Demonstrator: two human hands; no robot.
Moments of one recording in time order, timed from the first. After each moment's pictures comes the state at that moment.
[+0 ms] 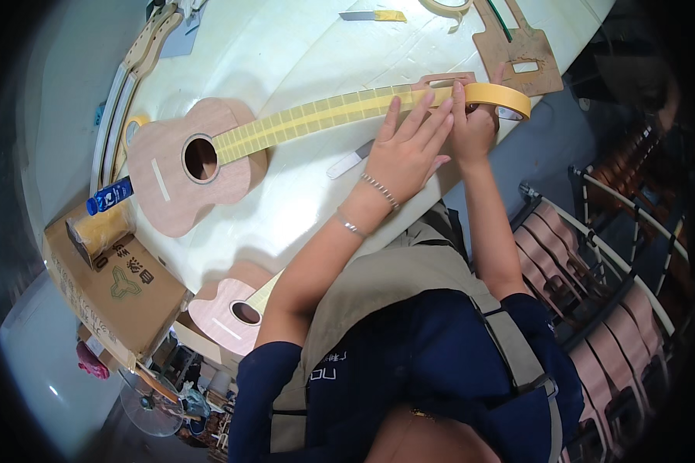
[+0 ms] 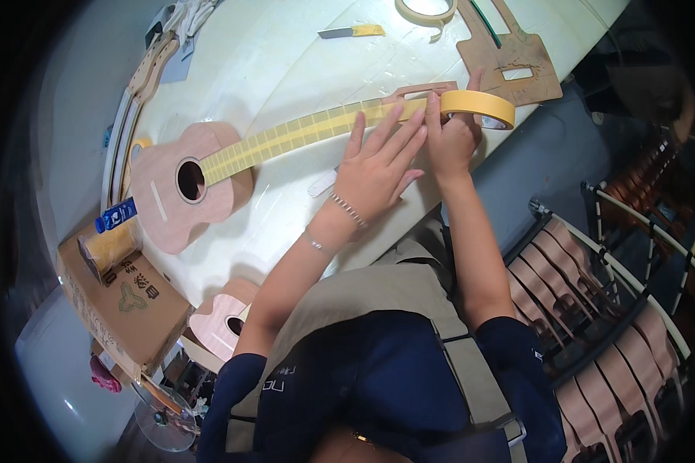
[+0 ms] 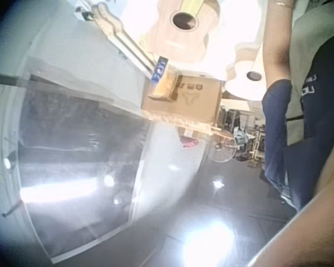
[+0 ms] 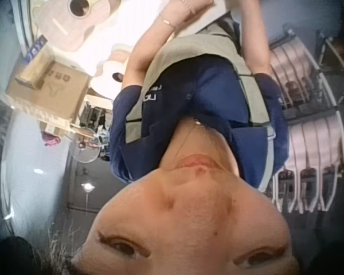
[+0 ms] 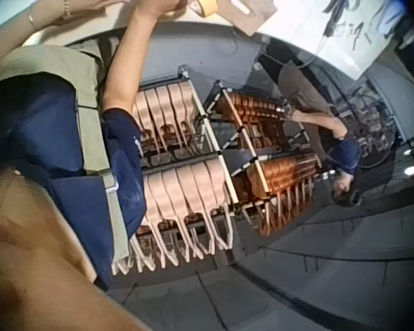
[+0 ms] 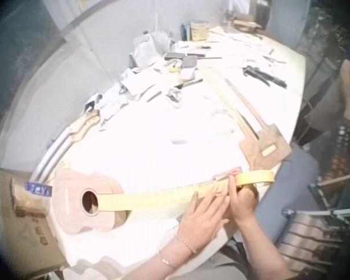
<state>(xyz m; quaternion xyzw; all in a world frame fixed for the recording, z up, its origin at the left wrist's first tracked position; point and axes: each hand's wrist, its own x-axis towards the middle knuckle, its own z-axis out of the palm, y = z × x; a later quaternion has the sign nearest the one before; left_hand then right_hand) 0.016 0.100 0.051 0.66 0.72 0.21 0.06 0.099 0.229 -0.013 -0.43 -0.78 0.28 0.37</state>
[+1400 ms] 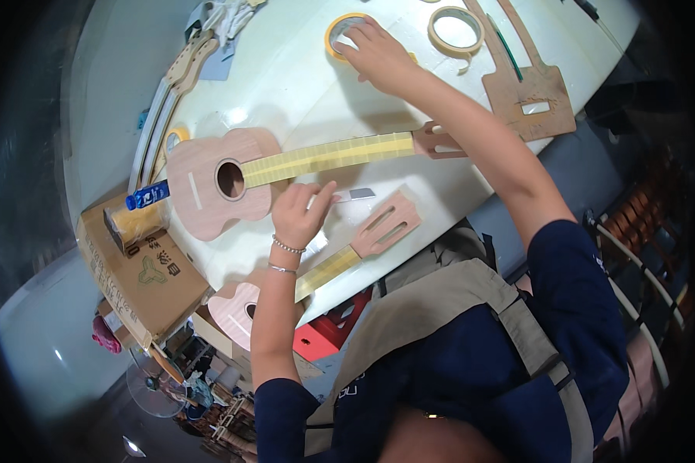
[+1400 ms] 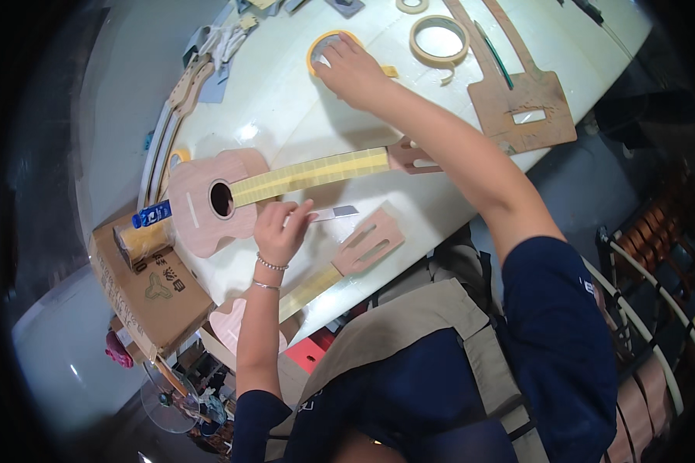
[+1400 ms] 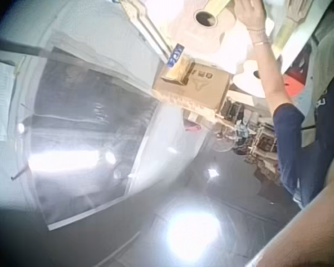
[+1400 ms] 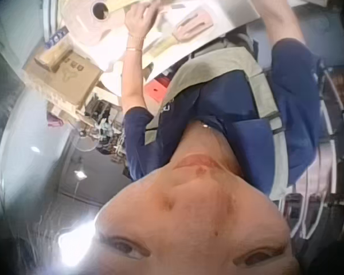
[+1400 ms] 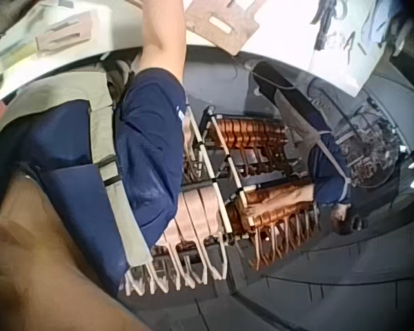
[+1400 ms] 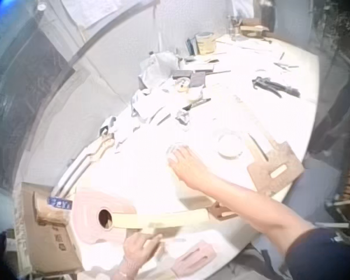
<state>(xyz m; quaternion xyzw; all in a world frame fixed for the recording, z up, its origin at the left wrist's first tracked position) -0.065 0.005 0.062 0.61 0.77 0.14 -0.07 -0.075 0.297 0.003 0.02 -0.93 0.11 0.34</state>
